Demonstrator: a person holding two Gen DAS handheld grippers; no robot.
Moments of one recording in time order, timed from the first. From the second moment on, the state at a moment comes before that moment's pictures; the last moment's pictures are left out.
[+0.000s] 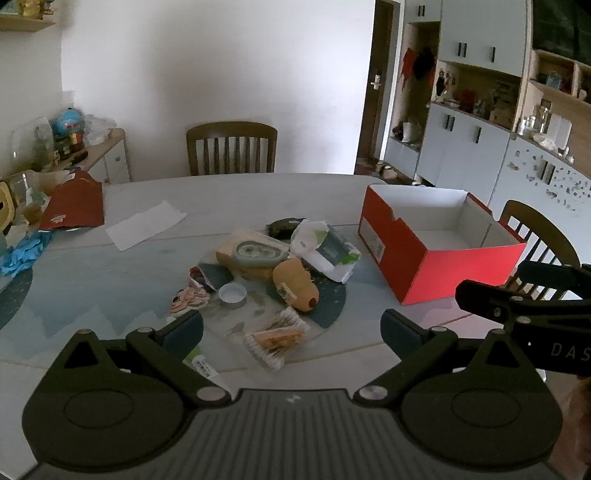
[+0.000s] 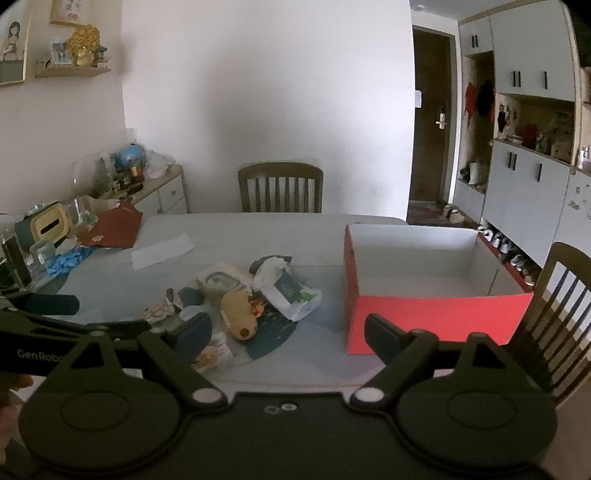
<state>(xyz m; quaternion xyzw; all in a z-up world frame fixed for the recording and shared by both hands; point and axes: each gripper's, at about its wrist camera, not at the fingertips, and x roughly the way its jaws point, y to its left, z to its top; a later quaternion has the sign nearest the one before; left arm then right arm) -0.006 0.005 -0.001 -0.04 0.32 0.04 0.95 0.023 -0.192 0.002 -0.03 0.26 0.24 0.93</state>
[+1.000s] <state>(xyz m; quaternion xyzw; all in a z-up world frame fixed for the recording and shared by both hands) 0.081 0.112 -0.116 -0.02 0.45 0.06 0.89 0.083 -0.077 -0.070 -0.11 0.37 0.26 0.88</state>
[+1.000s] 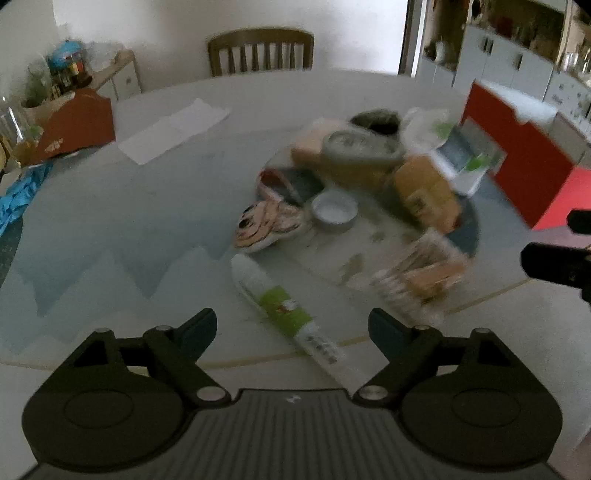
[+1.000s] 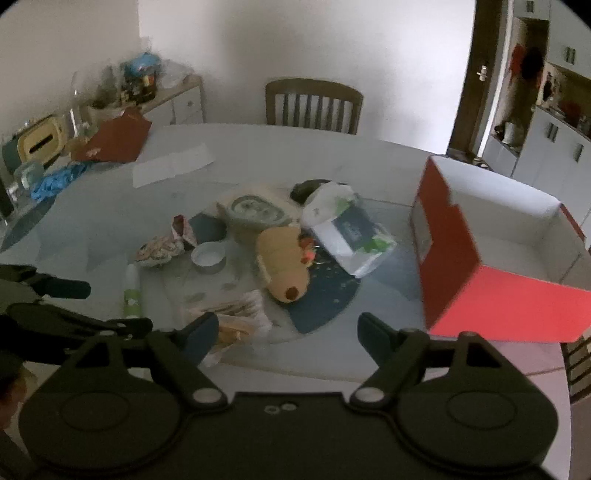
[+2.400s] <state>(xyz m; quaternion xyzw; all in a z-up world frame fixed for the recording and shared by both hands) 0.093 0.157 -0.117 -0.04 0.46 -0.02 0.89 0.104 -0.014 -0.097 -0.14 0.44 0.29 0.84</state>
